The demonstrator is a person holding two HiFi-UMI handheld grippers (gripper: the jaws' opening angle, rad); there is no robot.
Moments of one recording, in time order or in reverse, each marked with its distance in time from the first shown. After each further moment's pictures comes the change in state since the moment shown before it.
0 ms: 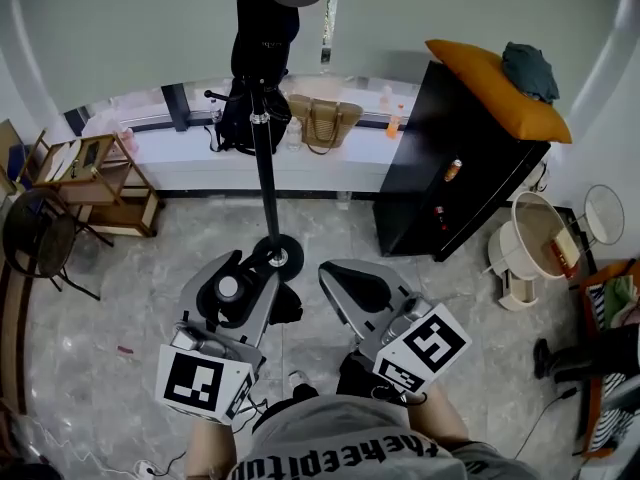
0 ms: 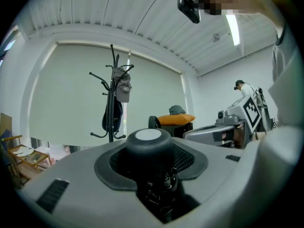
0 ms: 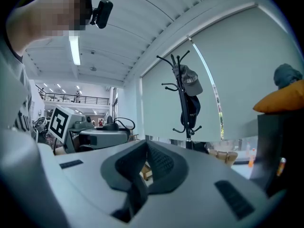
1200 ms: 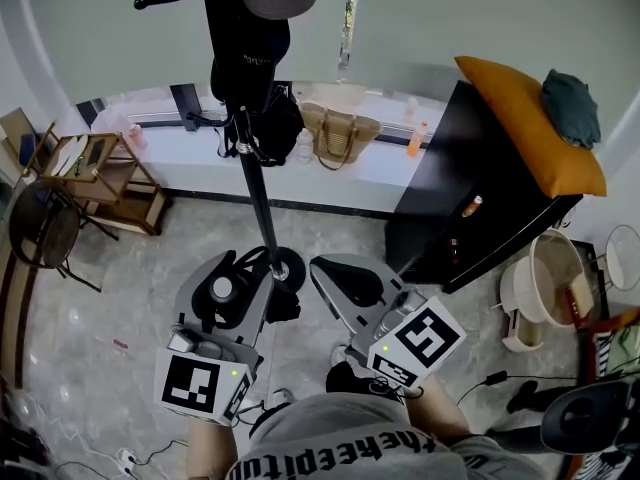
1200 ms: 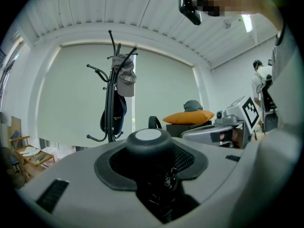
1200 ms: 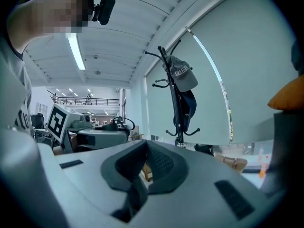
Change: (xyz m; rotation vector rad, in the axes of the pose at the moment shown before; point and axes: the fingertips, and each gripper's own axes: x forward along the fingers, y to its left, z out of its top) left arm 0.135 0.019 0.007 -0.006 0.030 0.158; right arm 0.051 -0.139 0.012 0.002 0.006 0.160
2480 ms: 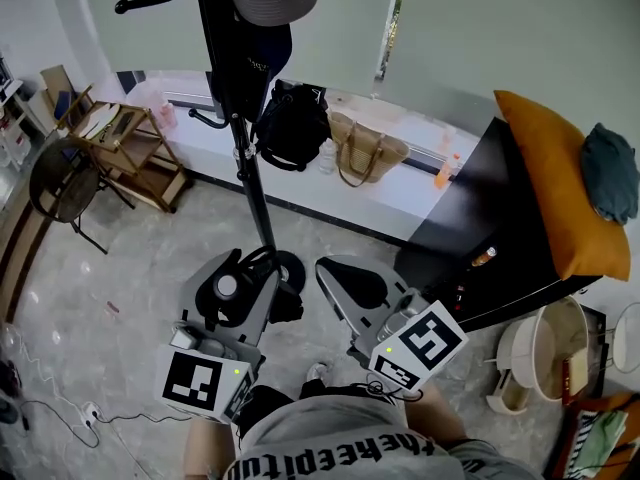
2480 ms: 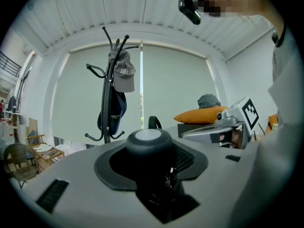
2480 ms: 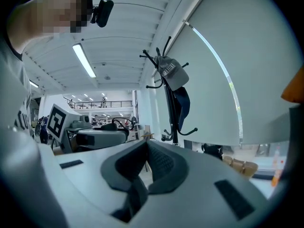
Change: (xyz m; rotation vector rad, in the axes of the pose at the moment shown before) left arm 0.084 -0.045 0.002 -0.014 0.019 0.205; right arm -0.021 -0.103 -0.002 0.021 0.005 0.201
